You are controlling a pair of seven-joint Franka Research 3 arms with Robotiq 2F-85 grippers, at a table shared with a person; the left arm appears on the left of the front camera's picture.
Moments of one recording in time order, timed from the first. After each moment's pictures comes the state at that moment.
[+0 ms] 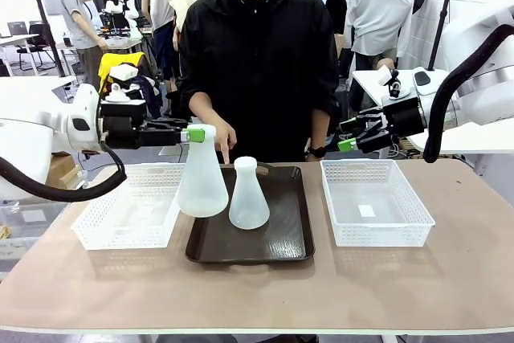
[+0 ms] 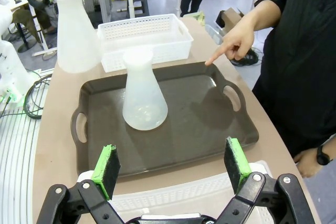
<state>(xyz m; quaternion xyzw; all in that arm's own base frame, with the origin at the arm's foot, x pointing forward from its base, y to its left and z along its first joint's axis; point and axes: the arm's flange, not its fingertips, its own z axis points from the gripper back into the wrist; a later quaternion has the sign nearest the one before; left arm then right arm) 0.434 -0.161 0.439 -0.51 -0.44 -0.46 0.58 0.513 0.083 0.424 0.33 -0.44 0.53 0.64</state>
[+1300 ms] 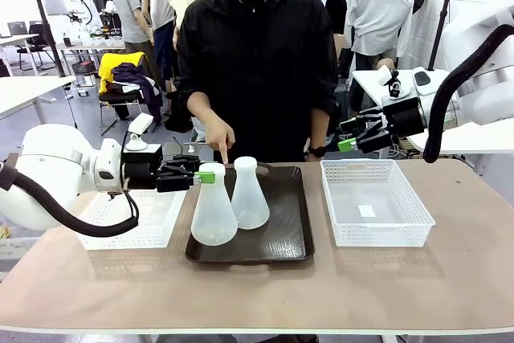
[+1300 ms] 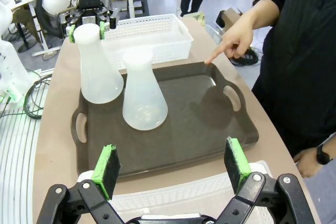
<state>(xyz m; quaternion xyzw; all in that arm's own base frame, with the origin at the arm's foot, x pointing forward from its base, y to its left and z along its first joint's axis) 0.456 -0.165 0.345 -0.50 -0.47 -0.48 0.54 0.513 0.083 0.424 0.33 -0.44 0.53 0.64</state>
